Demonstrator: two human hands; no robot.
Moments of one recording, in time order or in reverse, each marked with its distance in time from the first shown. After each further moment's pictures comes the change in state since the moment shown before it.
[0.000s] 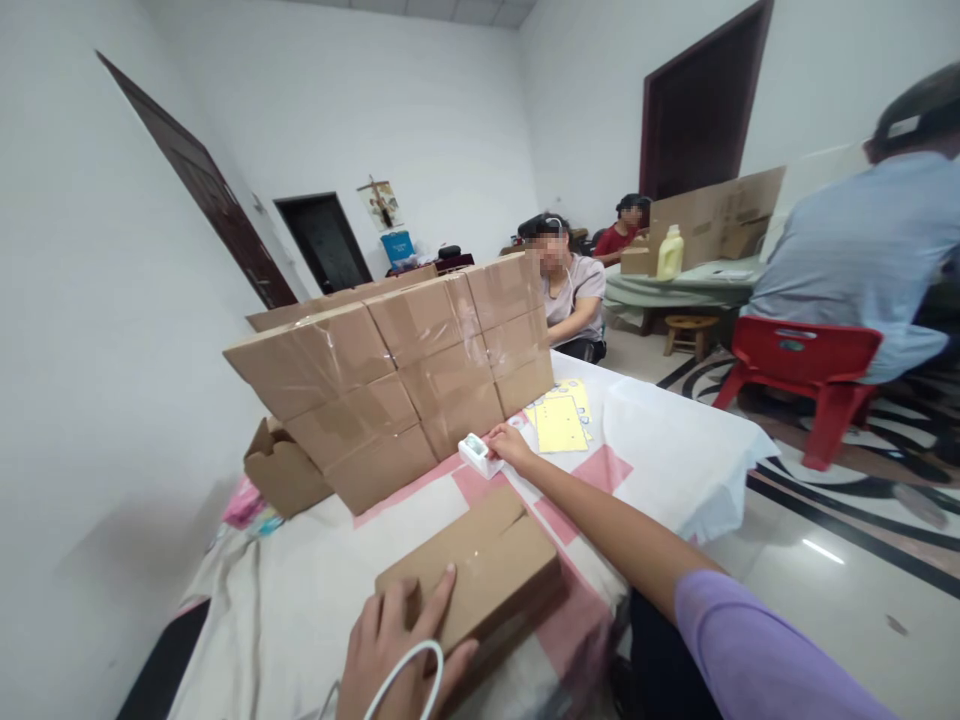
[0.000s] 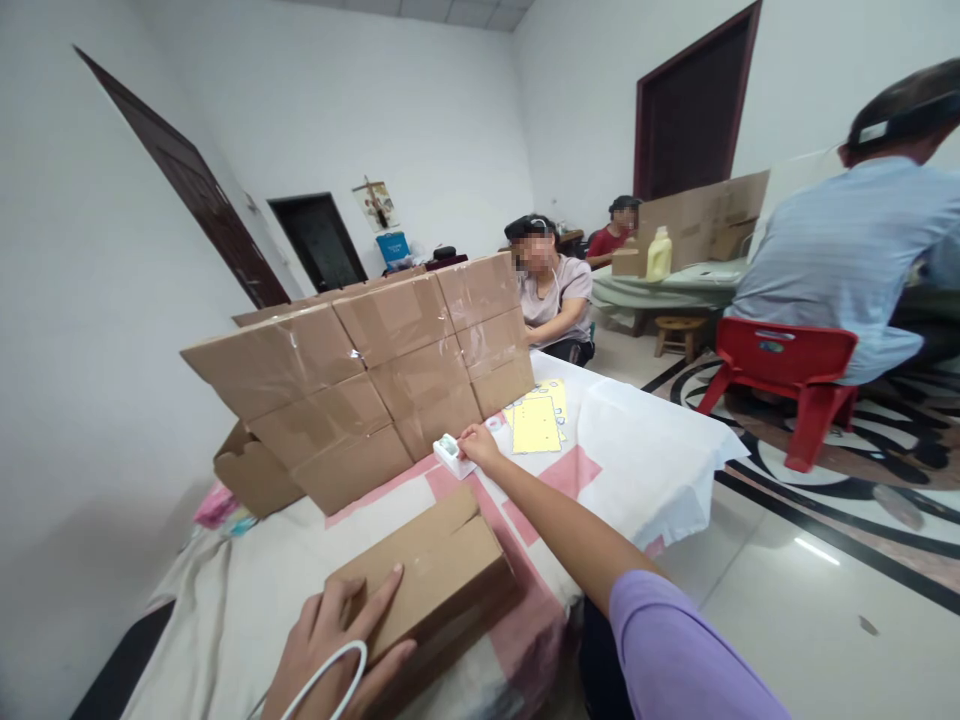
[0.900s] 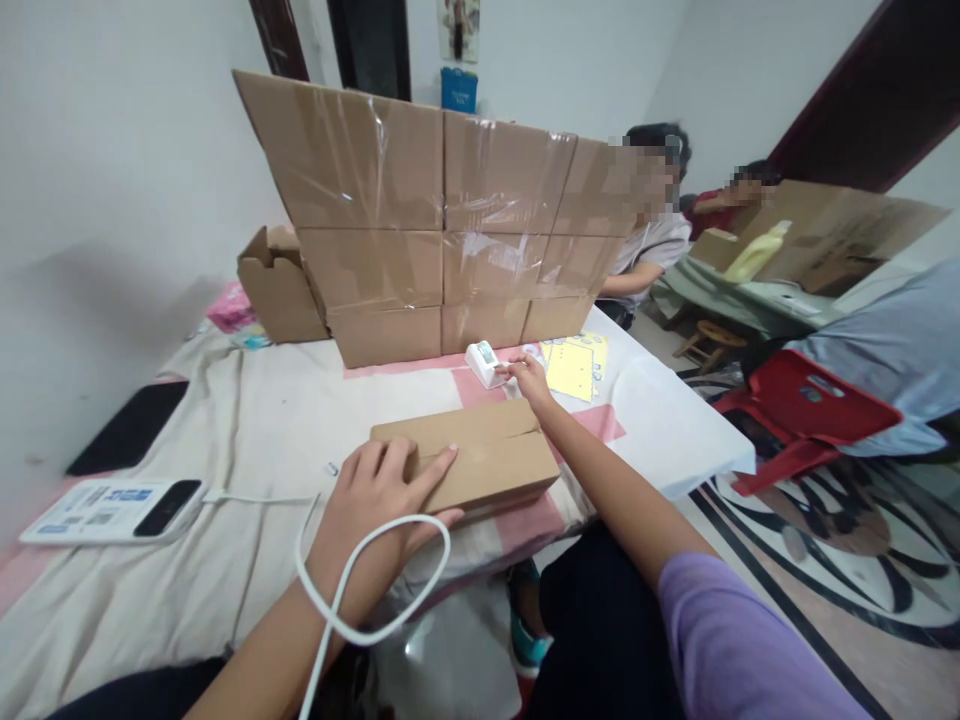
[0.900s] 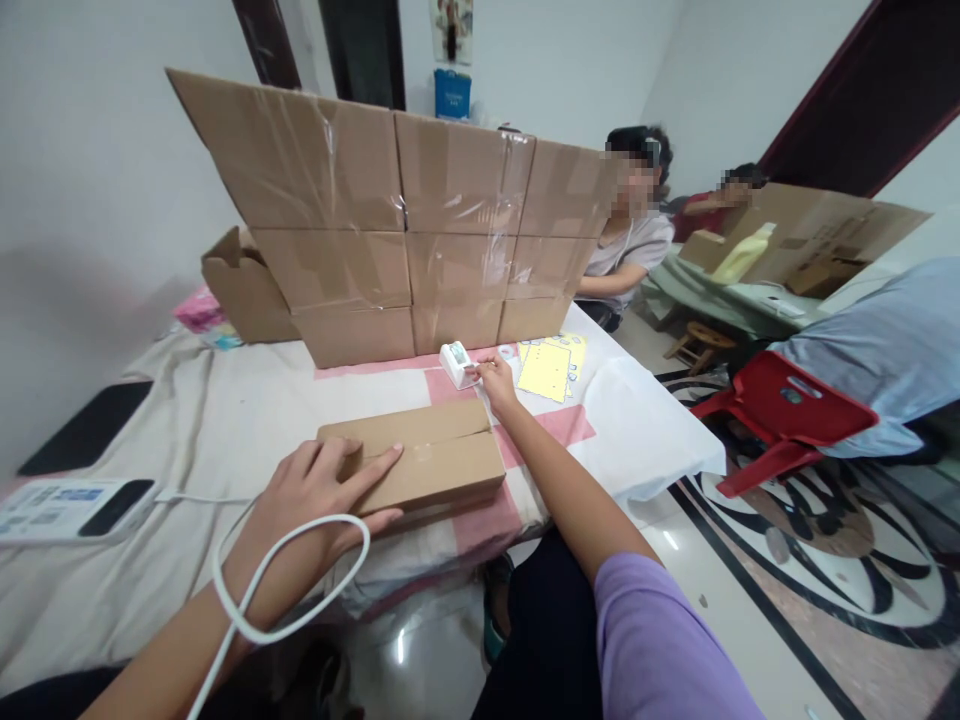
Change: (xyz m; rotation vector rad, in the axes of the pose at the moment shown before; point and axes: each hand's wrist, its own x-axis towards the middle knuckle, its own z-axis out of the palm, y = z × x) left_hand 0.017 0.020 -0.042 -0.051 -0.216 -0.122; right_hand -0.020 0.016 -0.011 0.014 -0.044 -0.106
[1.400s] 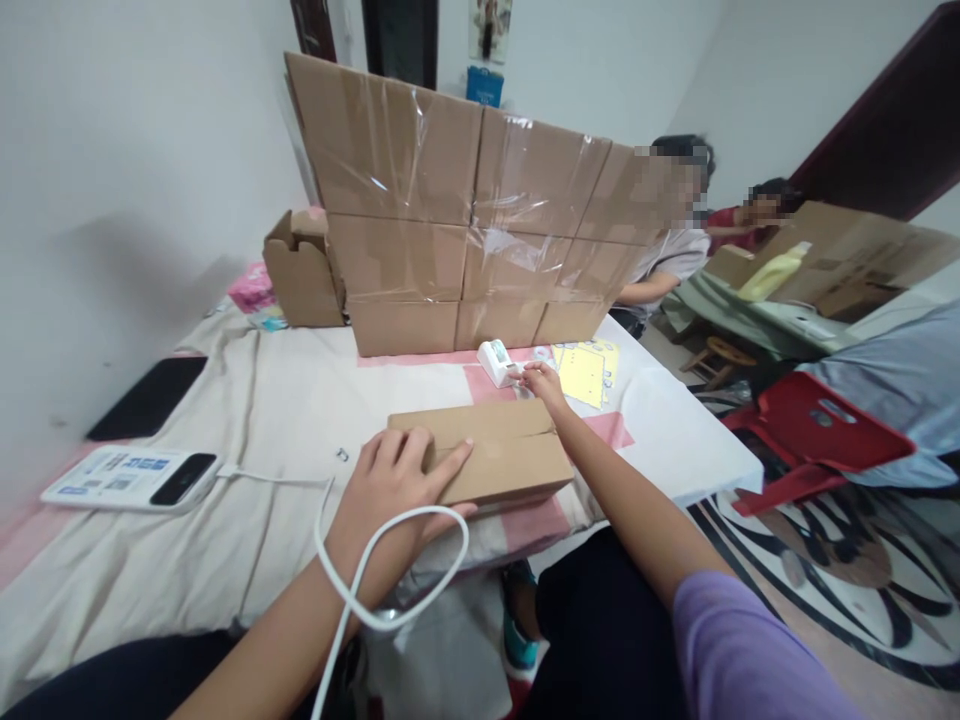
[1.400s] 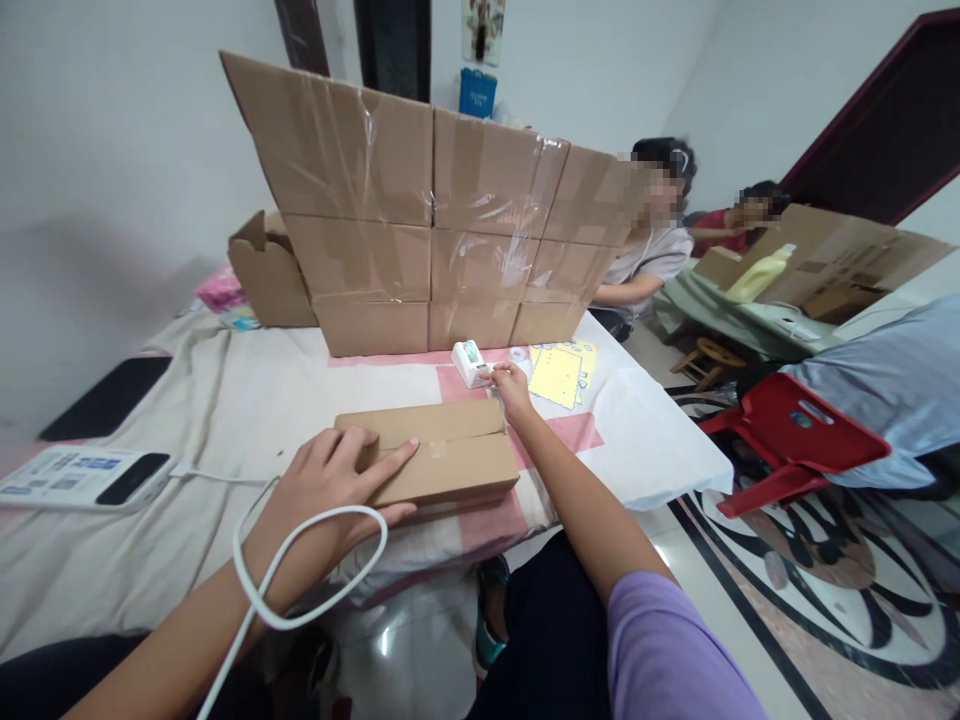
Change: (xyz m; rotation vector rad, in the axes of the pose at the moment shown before) left_hand -0.002 0.000 0.002 -0.060 -0.014 -0.044; right_hand -0.003 0.007 -0.006 -0.027 -0.001 0.064
